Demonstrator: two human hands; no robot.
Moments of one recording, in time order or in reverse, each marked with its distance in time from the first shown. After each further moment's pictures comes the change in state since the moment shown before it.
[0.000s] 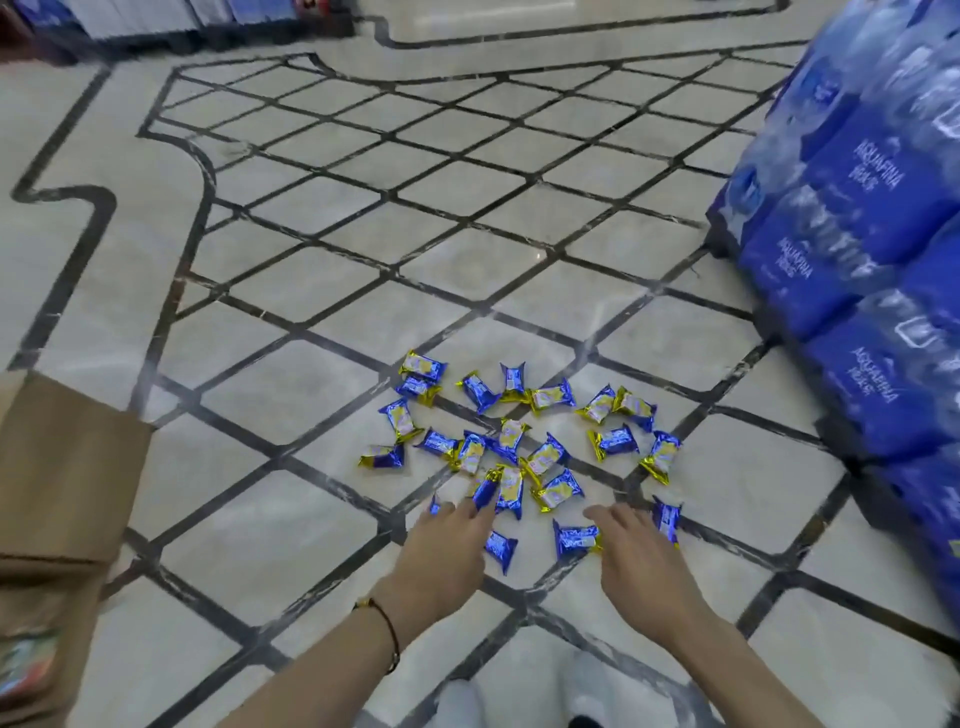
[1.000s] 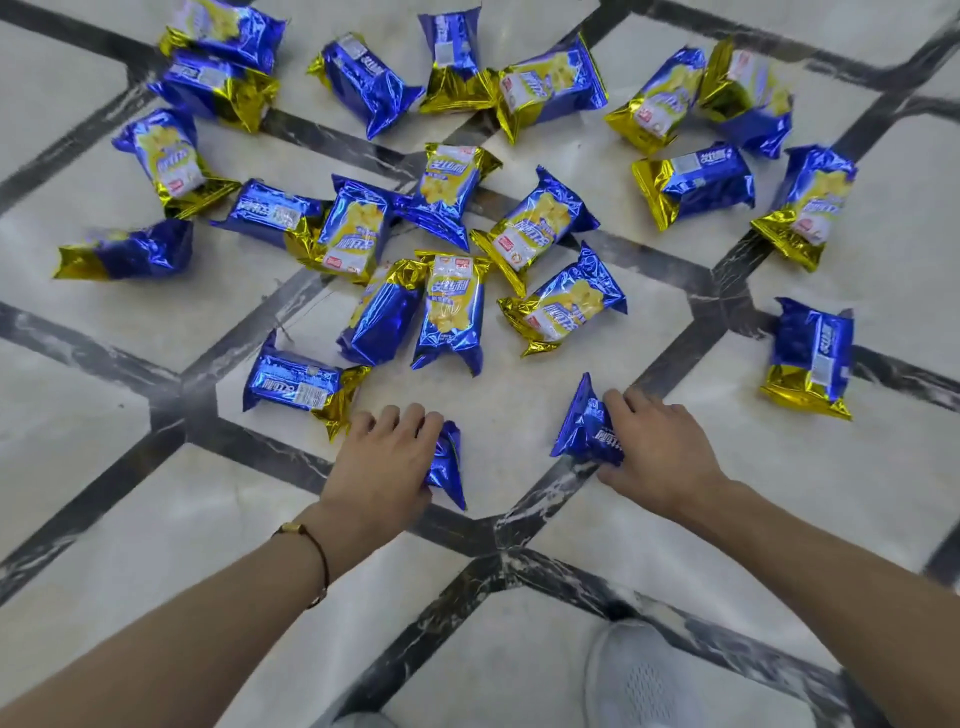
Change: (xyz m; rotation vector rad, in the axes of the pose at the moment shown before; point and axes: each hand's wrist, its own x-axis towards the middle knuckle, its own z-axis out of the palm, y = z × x) left_hand 0.348 -0.052 0.543 0.171 -0.014 0.082; right_hand 0.257 0.235 0.545 -0.160 -0.169 0.017
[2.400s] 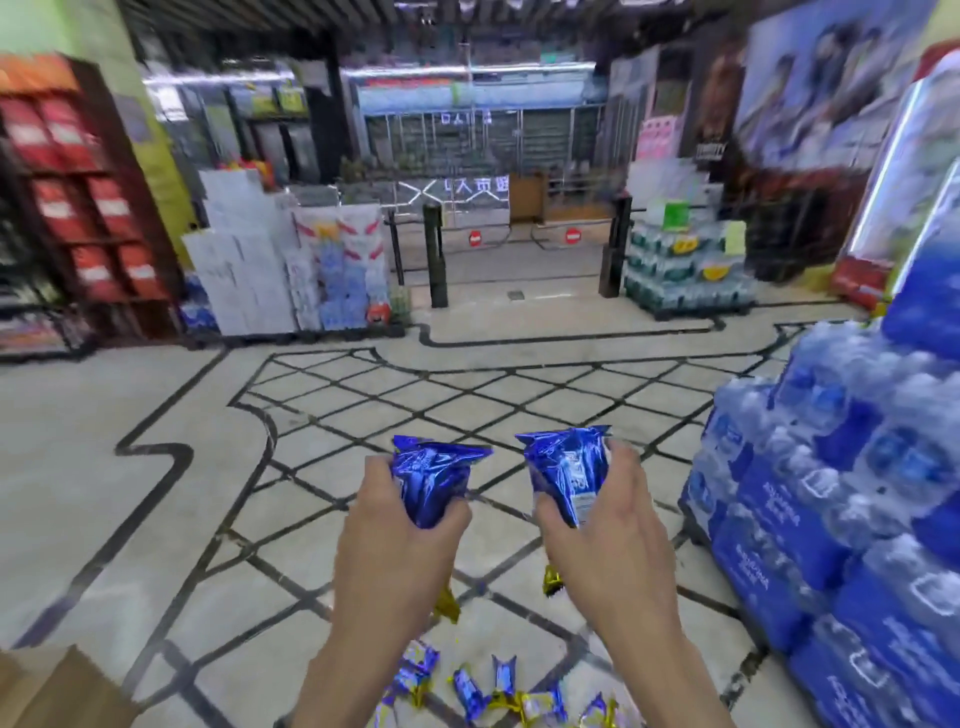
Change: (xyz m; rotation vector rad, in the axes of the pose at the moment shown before) left_hand -0.490 -0.001 -1.039 -1.022 1.192 -0.491; right_hand -0.483 -0.153 -1.031 0.694 1.032 0.044
